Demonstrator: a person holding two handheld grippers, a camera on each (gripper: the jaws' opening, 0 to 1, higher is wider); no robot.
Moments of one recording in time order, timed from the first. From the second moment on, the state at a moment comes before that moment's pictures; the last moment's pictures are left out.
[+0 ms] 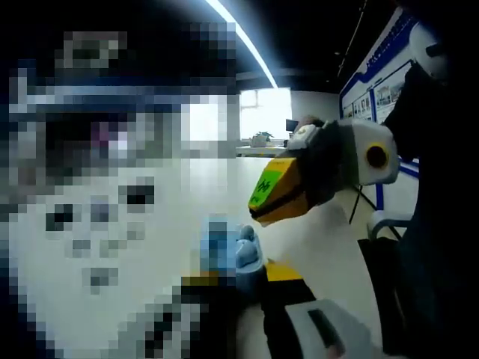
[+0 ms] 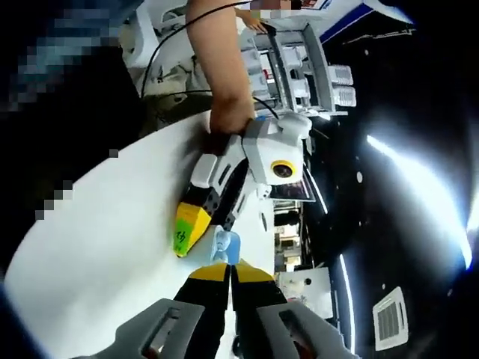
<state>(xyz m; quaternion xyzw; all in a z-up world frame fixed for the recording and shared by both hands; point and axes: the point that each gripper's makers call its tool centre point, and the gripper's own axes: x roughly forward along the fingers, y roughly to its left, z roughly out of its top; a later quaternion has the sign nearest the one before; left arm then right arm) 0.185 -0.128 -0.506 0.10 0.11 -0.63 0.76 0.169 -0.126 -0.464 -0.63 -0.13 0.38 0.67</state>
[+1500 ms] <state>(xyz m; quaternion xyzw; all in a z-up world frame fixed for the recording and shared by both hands) 0.186 -0.129 -0.507 0.10 0.10 -0.63 0.76 0.226 -0.114 -0.475 0.24 0.30 0.44 0.81</state>
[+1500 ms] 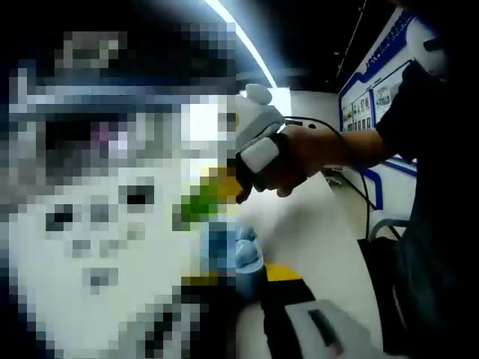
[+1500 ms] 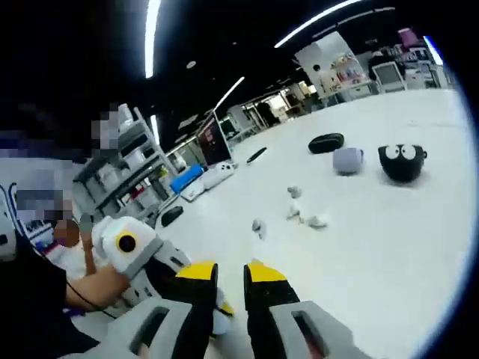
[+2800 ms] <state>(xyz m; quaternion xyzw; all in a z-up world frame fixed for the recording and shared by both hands) 0.187 -0.129 -0.508 0.09 0.12 -0.63 0.76 0.205 -0.115 -0.466 0.26 0.29 0.49 0.78</state>
